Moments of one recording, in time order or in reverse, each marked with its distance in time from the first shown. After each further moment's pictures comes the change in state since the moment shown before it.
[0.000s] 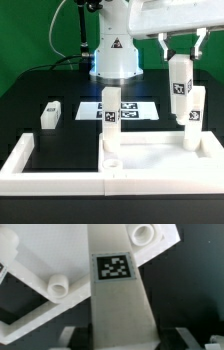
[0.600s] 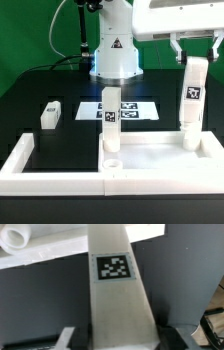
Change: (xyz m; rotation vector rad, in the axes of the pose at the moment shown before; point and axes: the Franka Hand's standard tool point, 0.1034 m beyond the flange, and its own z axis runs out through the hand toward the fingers) arm 0.017 -0.021 0.009 0.067 0.085 -0.322
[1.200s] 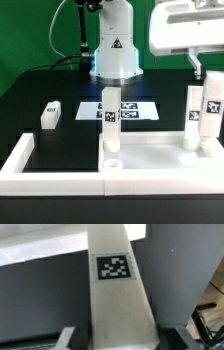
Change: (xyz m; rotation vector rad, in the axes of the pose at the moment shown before) arm -0.003 -0.030 0.025 0.016 0.053 -0.026
